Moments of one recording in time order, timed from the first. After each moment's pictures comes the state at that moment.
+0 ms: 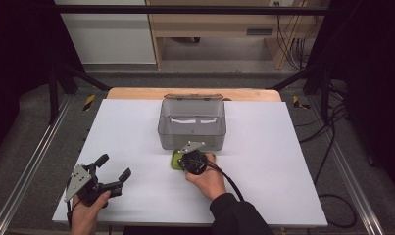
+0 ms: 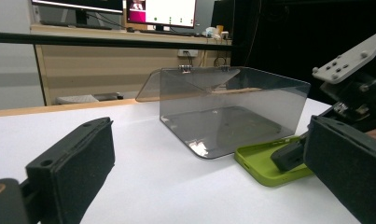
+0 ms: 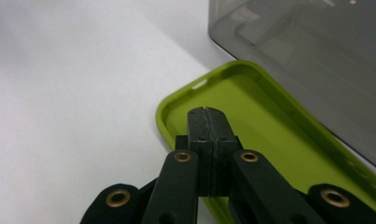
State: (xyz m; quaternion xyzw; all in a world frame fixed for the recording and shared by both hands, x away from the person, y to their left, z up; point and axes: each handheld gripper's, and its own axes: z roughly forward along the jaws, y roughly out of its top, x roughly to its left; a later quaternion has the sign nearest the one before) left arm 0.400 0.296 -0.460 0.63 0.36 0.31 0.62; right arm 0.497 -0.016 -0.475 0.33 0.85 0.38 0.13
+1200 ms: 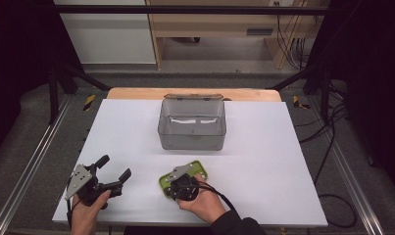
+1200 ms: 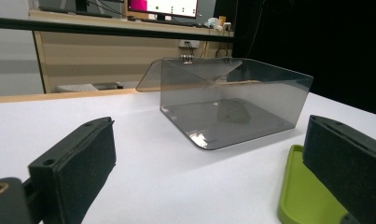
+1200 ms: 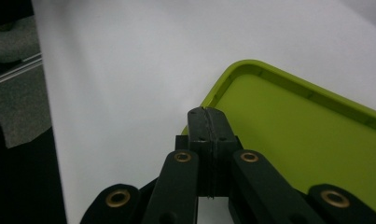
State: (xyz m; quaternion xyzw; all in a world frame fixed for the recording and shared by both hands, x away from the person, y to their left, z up) left arm 0.401 0.296 -0.461 0.63 0.38 0.29 0.61; right arm 0.428 0.006 -0.475 0.23 0.89 0.38 0.04
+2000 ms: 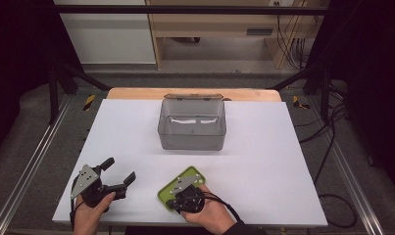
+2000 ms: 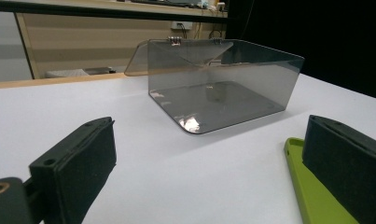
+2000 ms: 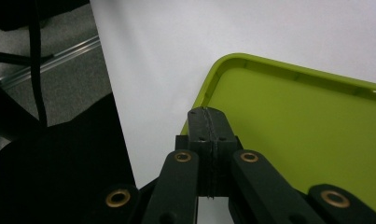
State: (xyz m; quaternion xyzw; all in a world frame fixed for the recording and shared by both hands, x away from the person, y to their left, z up) left arm 0.398 0.285 -0.459 0.66 0.37 0.27 0.59; right arm 0.399 -0.009 -0.477 0.22 0.89 0.39 0.00
